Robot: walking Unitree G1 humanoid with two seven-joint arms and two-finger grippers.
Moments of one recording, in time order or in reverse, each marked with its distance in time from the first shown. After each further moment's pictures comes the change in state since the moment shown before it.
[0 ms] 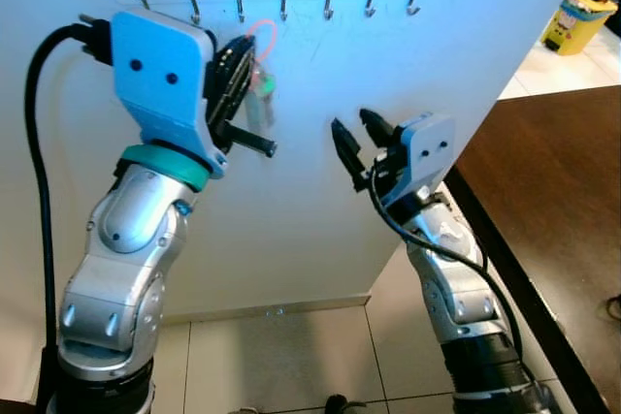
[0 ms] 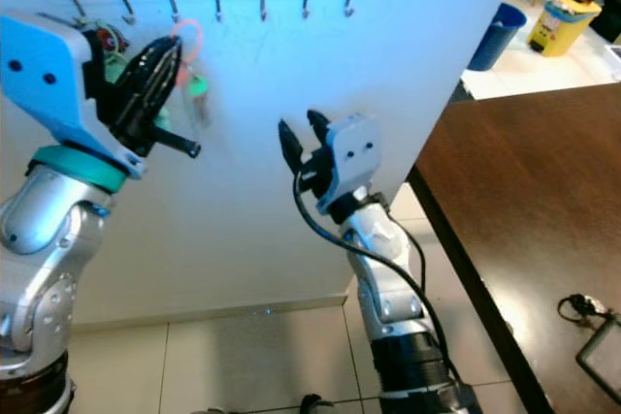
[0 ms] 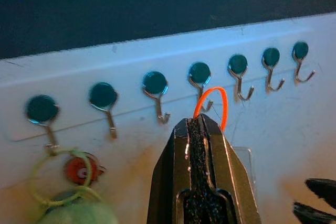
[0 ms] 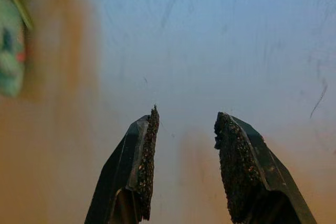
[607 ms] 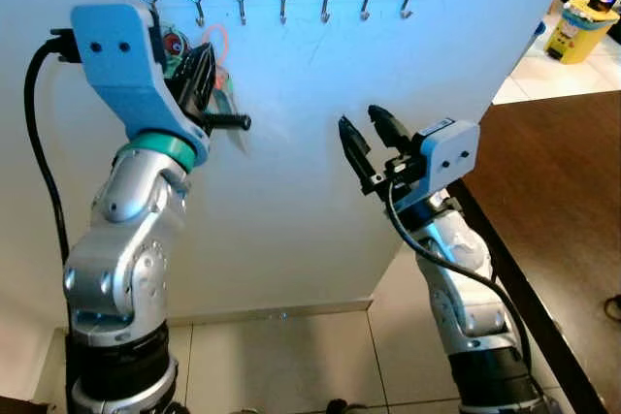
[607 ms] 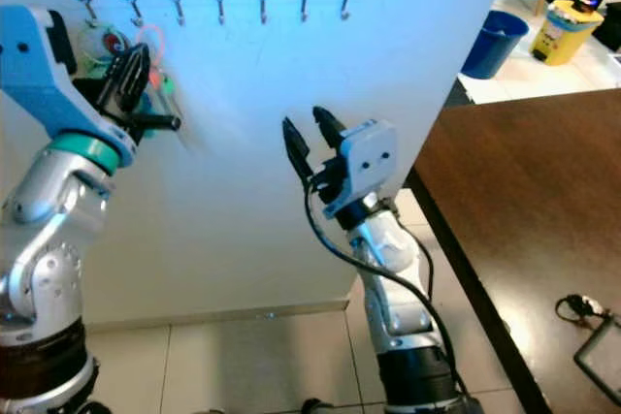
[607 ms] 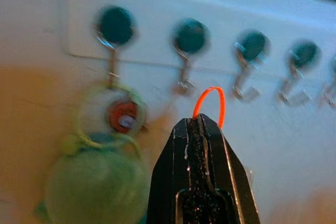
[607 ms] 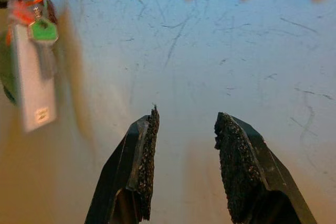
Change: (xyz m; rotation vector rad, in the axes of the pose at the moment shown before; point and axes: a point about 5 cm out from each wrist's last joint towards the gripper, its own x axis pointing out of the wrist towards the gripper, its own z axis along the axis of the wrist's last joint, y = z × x) left arm 0.018 0.017 -0.021 -0.312 0.149 0.206; right arm -0.007 0.002 0.010 0.005 -0.072 0.011
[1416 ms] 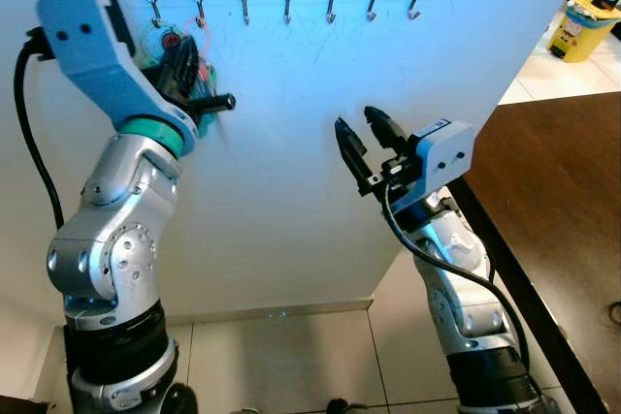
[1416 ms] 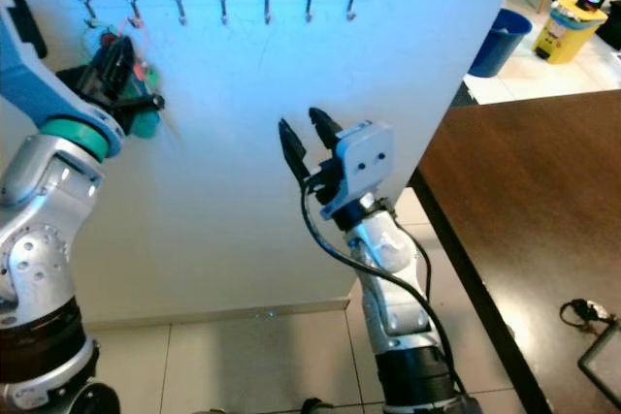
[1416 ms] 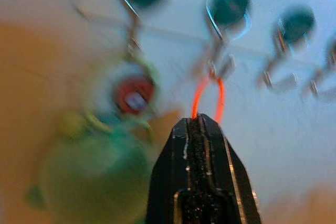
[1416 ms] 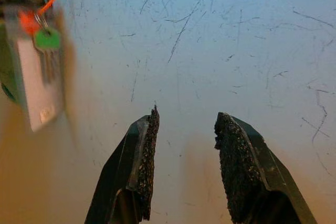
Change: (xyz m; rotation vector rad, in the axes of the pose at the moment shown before) left arm 0.000 0.003 -0.011 -0.029 0.098 -0.024; right arm 0.000 0.001 0.000 -0.005 0.003 0.005
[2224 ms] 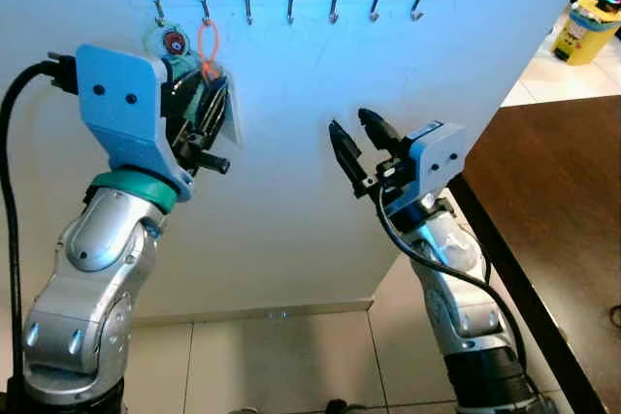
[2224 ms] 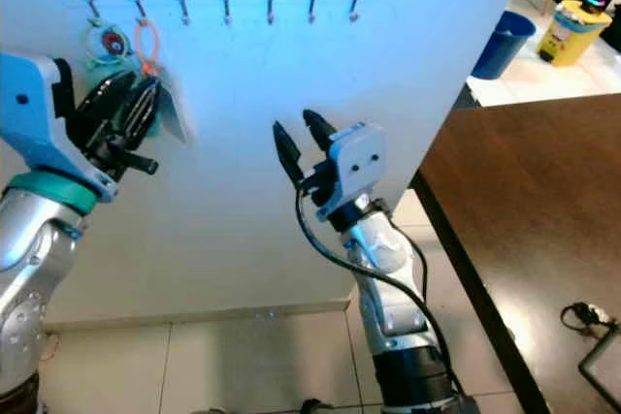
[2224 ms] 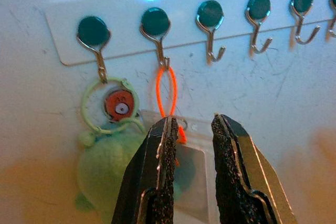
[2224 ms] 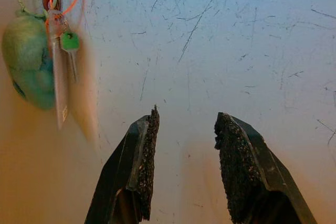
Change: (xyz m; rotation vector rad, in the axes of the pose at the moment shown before) left arm -0.037 0.005 0.005 0.370 -0.126 -0.075; right arm 0.001 0.003 -0.001 -0.002 0.005 0.019
